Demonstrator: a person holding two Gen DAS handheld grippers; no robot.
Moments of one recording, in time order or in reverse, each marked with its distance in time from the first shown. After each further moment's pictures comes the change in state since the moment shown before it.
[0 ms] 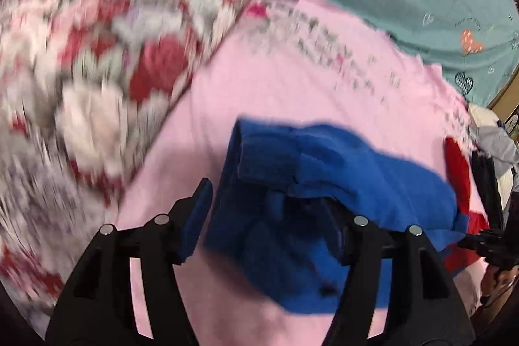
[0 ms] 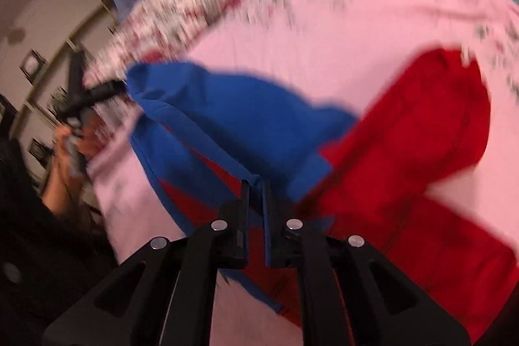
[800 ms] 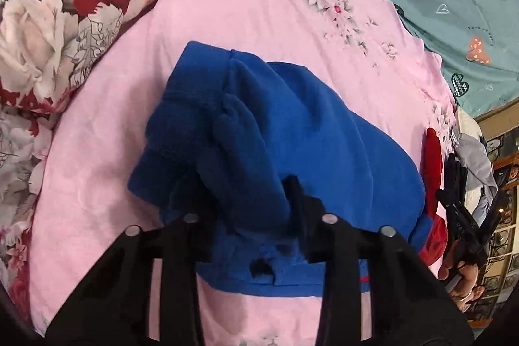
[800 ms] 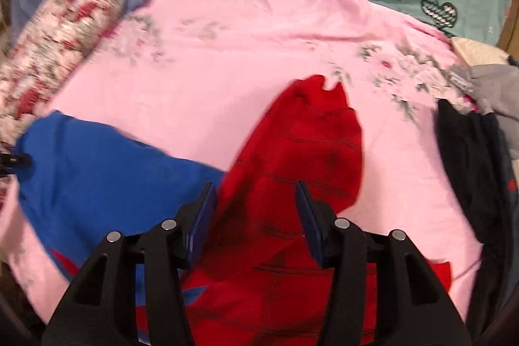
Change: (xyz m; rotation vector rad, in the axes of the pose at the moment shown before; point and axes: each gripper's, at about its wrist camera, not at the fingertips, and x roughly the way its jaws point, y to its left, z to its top) left arm 0.031 -0.022 0.001 -0.185 0.263 -0.123; right arm -0.023 -0.032 0.047 0.135 -0.119 -0.579
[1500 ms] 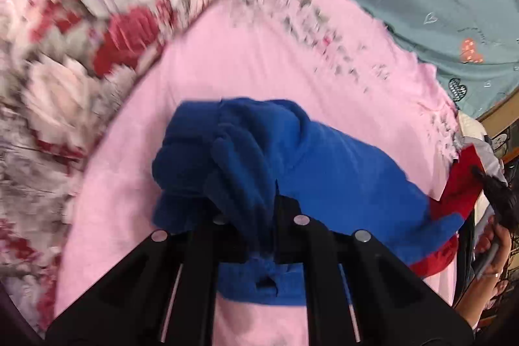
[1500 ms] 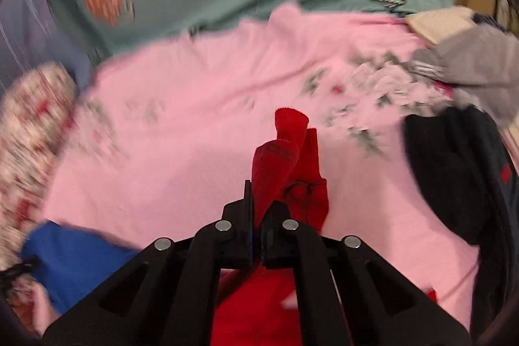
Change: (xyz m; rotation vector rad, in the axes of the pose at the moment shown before) left arm -0.047 -0.011 0.003 0.096 -0.162 0.031; right arm -0.031 -0.076 0.055 0.343 -0.127 0.033
